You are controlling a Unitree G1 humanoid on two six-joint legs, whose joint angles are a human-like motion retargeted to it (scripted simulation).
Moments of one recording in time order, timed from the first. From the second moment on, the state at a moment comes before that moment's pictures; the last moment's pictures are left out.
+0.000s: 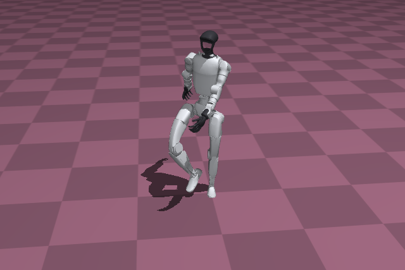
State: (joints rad) left arm -0.69 0.06 0.13 1.40 0.07 -0.19 -0.10; right arm 0.44 -0.30 -0.35 1.70 -0.21 0.02 -0.19; waist -0.01 0.00 0.04; left_leg 0.03 0.10 0.47 0.02 -0.28 -0.03; right_leg -0.73 -0.08 -0.42 1.24 0.16 -0.20
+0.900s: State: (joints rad) left arm -0.40 0.13 0.29 1.61 -0.03 -0.15 0.00; right arm 0.02 -0.12 -0.19 1.69 -0.45 0.05 0.02; waist -0.05 -0.02 0.04; left_leg 0.00 0.14 0.38 0.06 -0.24 -0.02; right_leg -0.38 -0.01 -0.41 0.87 0.28 -0.15
